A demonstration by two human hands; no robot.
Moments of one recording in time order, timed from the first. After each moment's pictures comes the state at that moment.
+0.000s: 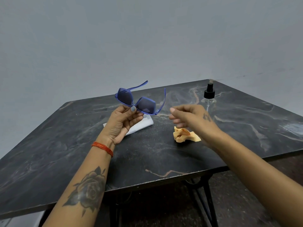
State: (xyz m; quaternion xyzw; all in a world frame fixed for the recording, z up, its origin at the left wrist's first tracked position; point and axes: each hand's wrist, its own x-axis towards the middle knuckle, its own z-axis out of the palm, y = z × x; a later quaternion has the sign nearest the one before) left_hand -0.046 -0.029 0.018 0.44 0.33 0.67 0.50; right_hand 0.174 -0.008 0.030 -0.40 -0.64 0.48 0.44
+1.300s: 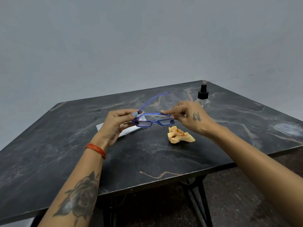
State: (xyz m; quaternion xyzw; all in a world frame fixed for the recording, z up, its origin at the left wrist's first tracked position) left_hand -0.049 -0.027 0.015 0.55 0.44 0.58 0.41; right_hand 0.186 0.021 0.030 -0.36 -0.85 0.15 0.34
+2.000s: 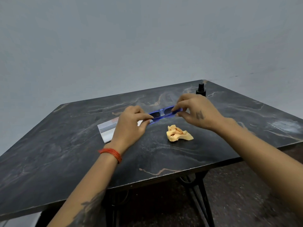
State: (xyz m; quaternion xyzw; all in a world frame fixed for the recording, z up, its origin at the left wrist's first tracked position) left_hand -0.004 -0.037 0.016 0.74 0.52 0.40 -0.14; right_hand 0.210 0.034 0.038 -0.34 -0.89 -0.05 0.30
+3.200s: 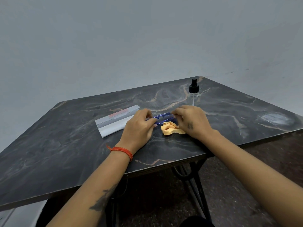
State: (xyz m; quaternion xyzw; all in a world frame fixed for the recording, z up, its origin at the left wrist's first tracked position) left_hand 0.022 -0.040 -0.013 0.78 0.52 0.28 -0.23; right_hand 0.208 0.022 -0.012 -0.38 -0.84 -0.08 0.36
